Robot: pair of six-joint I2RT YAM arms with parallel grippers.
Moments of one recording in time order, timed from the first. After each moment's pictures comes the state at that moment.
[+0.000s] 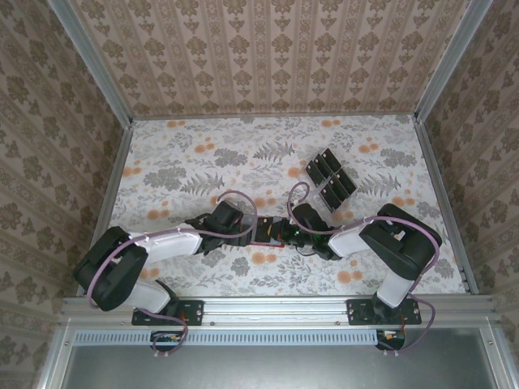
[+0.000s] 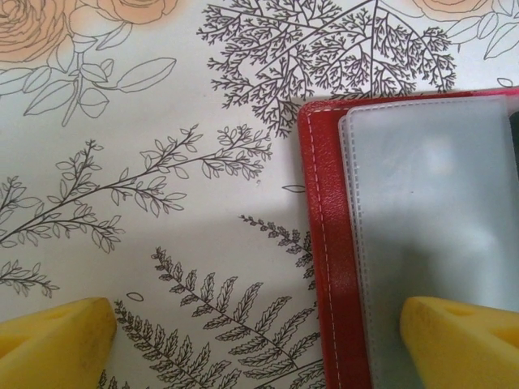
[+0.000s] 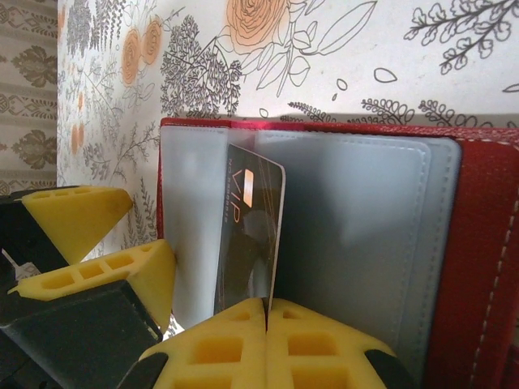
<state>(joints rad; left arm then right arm) -0.77 1.42 0.56 -0.19 -0.20 -0.47 0.75 1.71 0.52 0.57 -0.22 1.03</state>
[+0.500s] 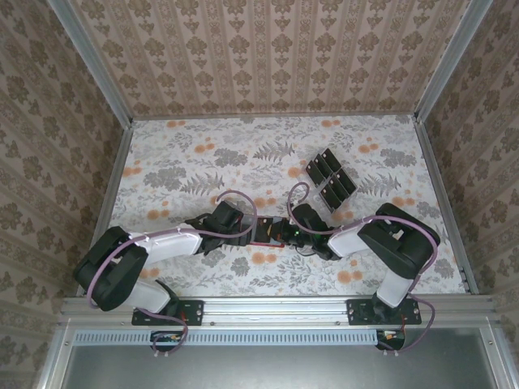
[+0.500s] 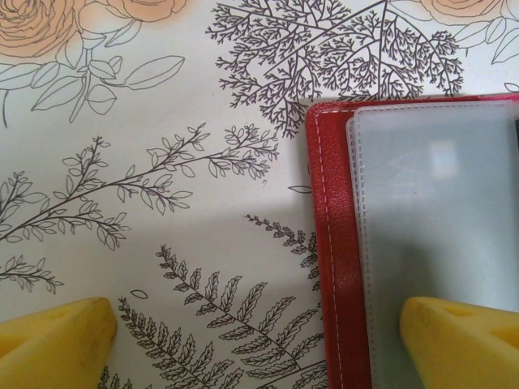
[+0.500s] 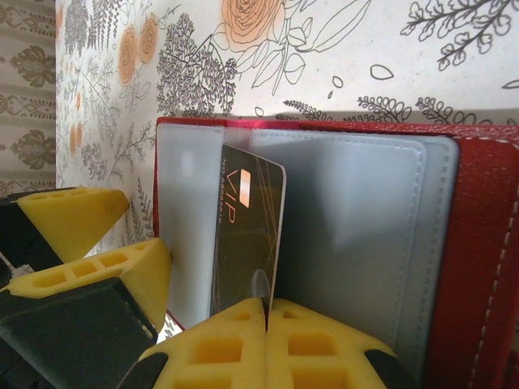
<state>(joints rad) -0.77 1.42 0.56 -0.19 -0.20 -0.48 0.75 1.73 0.52 0.58 -0.22 1.03</state>
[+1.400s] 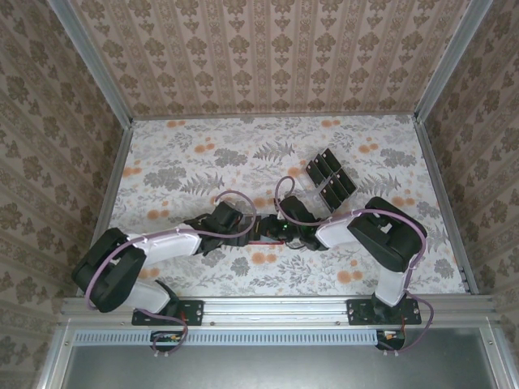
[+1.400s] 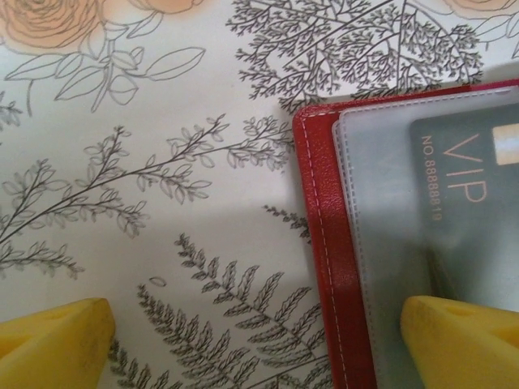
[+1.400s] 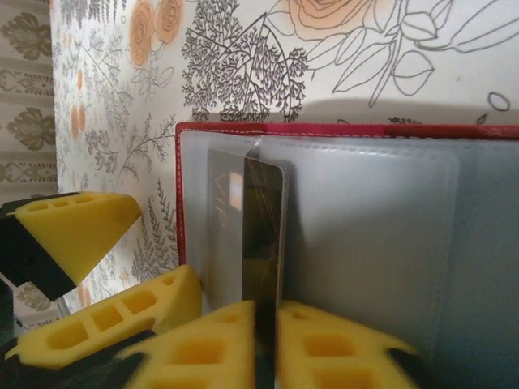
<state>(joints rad) -0.78 1.40 0.56 -0.23 -0.22 -0.49 0.76 1.81 0.70 0.46 -0.28 1.01</state>
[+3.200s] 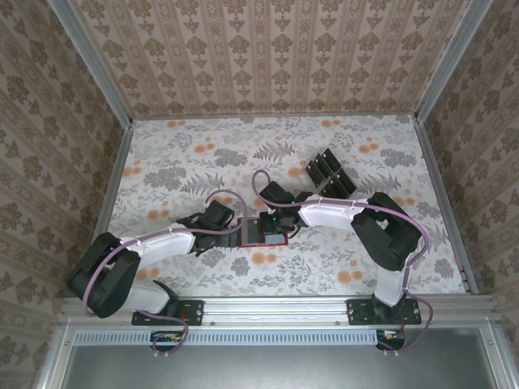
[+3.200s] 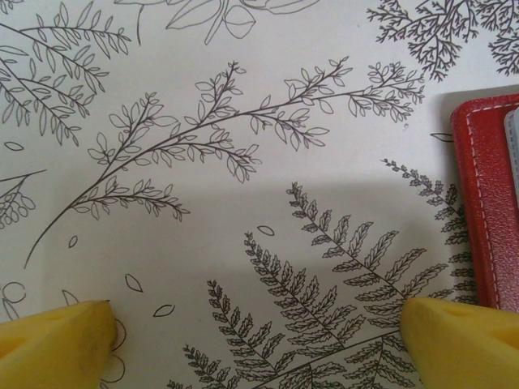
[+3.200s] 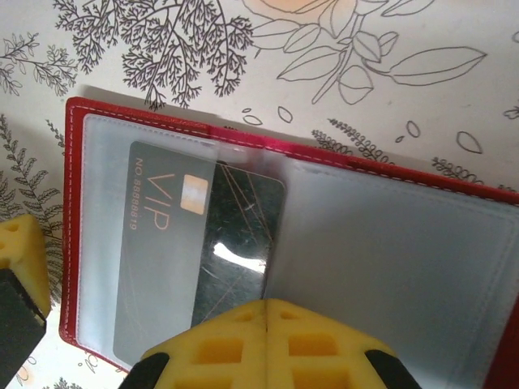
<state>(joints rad) -0.70 1.36 0.55 -0.32 -0.21 -0.50 0.79 1.85 1.11 -0.38 -0.12 0.65</state>
